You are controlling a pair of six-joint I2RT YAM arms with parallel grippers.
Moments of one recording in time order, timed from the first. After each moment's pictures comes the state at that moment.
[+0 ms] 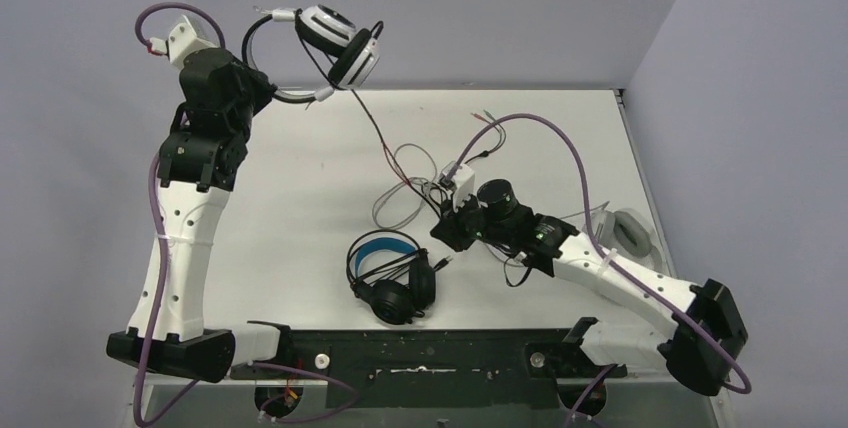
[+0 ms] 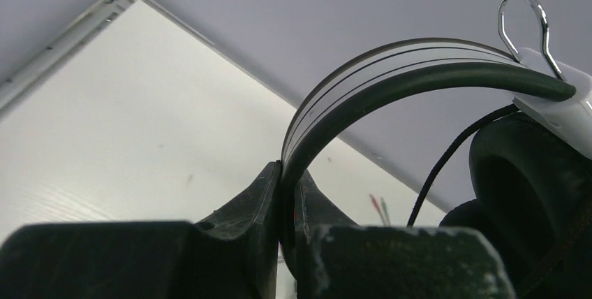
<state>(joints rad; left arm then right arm) -0.17 1.29 1.72 -0.65 -0.34 -0.75 0.80 1.22 0.80 -0.10 -0.24 0.17</state>
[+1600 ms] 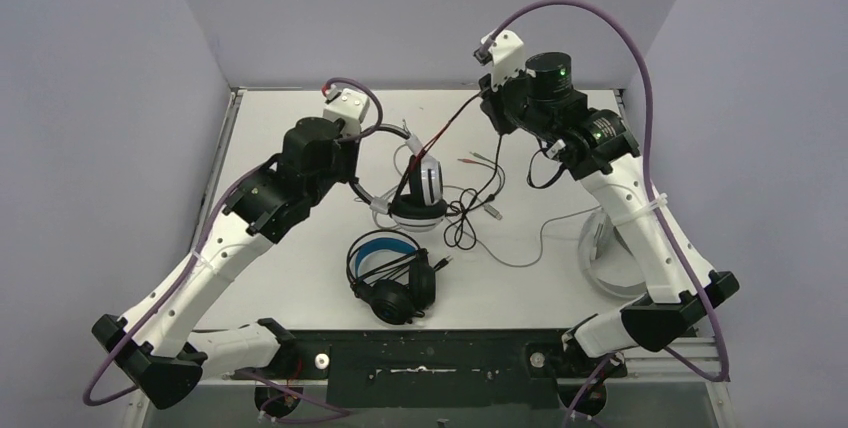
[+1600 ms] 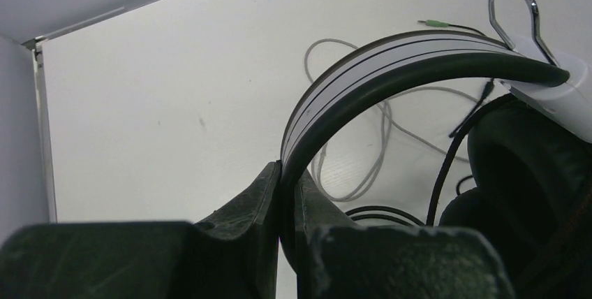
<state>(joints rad) -0.67 1.17 1.32 -0.58 -0.38 -0.07 0.58 1.45 1.83 -0.78 0.04 -0.23</state>
